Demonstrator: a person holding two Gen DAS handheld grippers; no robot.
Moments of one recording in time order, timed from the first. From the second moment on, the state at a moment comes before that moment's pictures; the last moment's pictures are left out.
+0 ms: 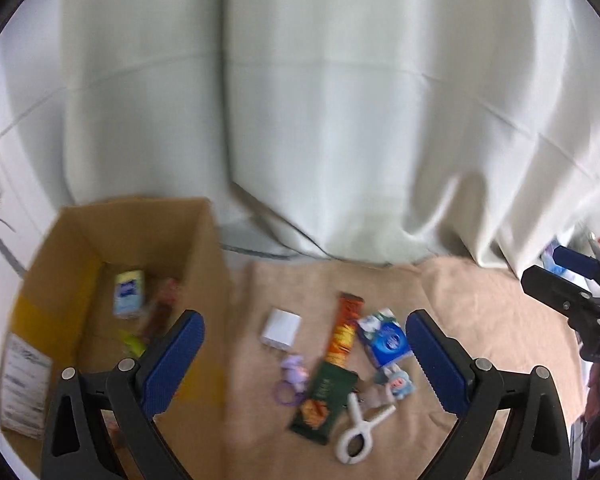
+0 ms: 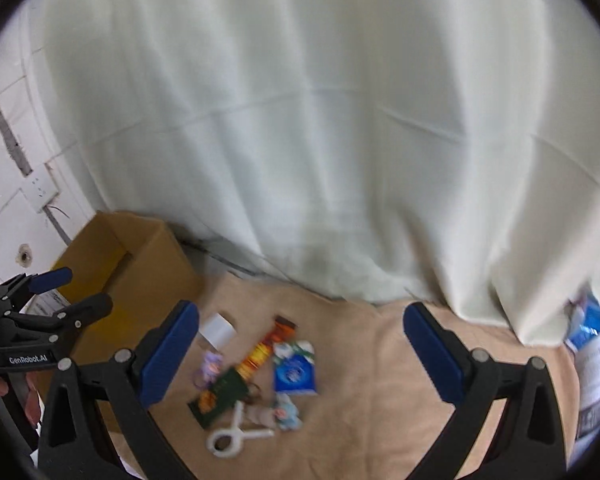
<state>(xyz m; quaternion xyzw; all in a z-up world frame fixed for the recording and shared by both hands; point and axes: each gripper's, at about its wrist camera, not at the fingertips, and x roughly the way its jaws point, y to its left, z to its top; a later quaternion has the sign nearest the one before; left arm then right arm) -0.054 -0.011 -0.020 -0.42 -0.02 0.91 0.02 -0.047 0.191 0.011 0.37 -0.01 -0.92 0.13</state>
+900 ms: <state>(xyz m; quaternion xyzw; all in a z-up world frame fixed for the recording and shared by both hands) -0.042 0.000 -0.184 -0.56 -0.02 0.82 0.09 -0.008 0.201 -0.120 0.51 -0.04 -0.85 0.12</state>
